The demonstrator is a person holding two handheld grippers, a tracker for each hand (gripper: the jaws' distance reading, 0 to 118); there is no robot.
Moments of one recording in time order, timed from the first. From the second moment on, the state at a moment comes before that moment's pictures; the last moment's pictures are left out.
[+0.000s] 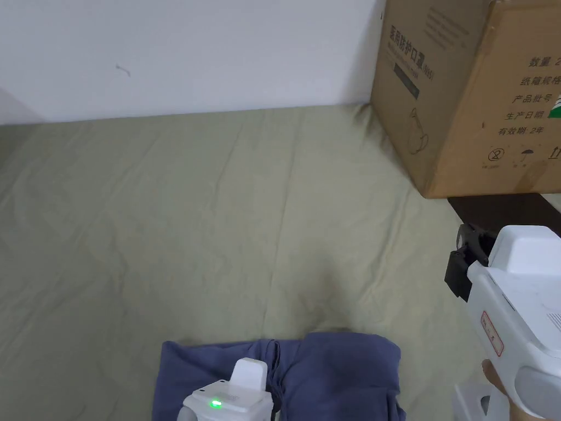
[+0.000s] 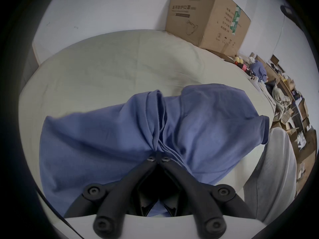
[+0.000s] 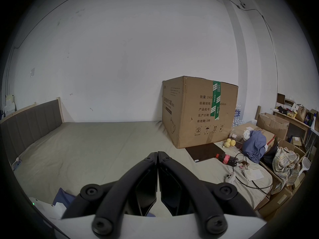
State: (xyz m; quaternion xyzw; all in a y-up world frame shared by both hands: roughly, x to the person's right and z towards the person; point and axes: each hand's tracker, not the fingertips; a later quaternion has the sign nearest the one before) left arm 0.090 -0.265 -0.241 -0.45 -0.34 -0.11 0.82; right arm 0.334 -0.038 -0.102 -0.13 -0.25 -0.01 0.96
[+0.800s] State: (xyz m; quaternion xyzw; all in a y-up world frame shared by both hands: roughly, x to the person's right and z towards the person) left arm -0.096 -0.192 -0.346 -0.48 -0.34 0.22 0.77; right arm 0.311 -0.030 -0.113 -0.13 -0.23 -0.01 0.96
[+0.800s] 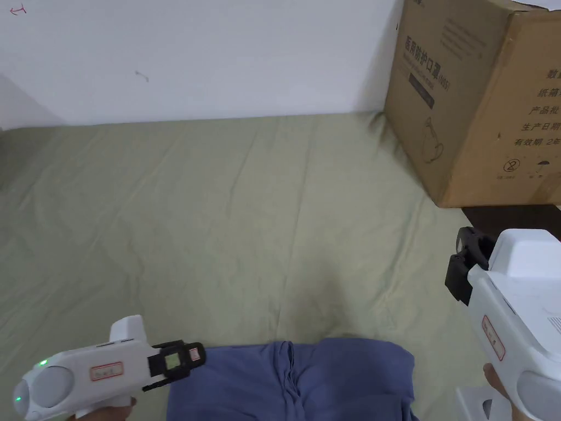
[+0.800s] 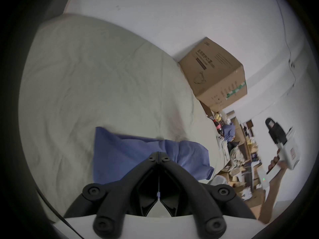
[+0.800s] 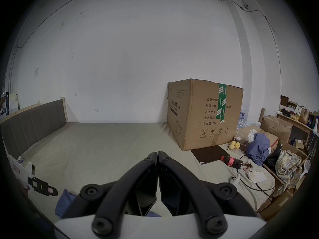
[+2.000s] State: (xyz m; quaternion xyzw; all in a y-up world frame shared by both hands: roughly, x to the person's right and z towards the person) left arm -0.154 -0.201 -0.361 -0.51 -0.28 0.10 0.80; right arm 0.296 -0.033 -0.133 -0.14 -0.21 0.01 0.97
